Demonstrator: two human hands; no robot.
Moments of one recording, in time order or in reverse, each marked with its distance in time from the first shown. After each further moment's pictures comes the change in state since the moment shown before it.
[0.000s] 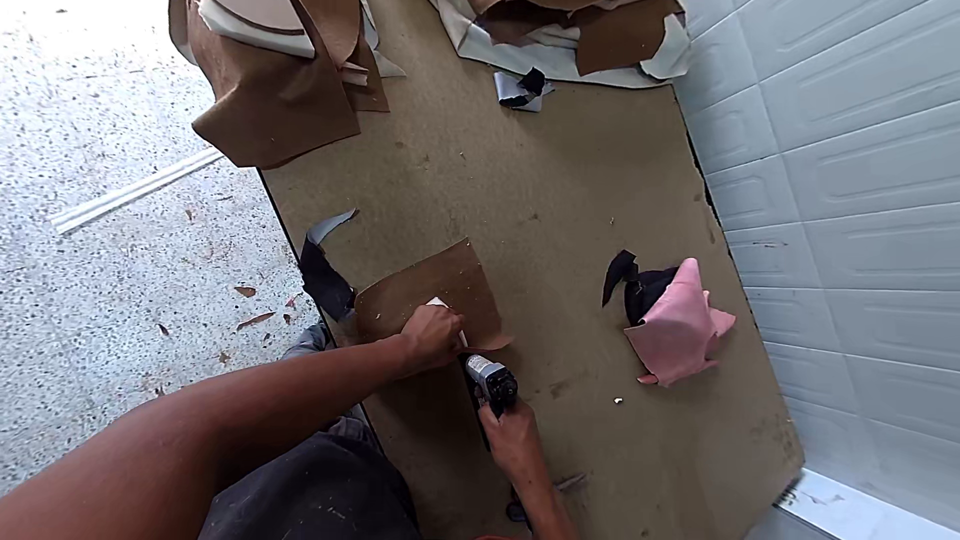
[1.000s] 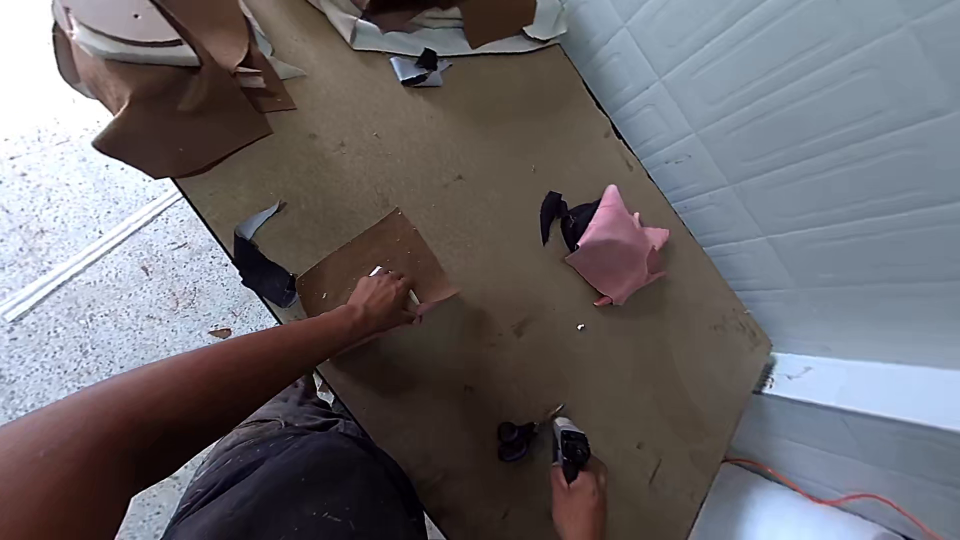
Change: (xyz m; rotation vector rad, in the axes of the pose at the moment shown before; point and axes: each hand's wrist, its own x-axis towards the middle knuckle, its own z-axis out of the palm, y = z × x) left_hand -0.005 0.026 0.001 0.156 0.018 -0.043; right_hand -0.196 0.211 -0.003 0.034 0.437 0.513
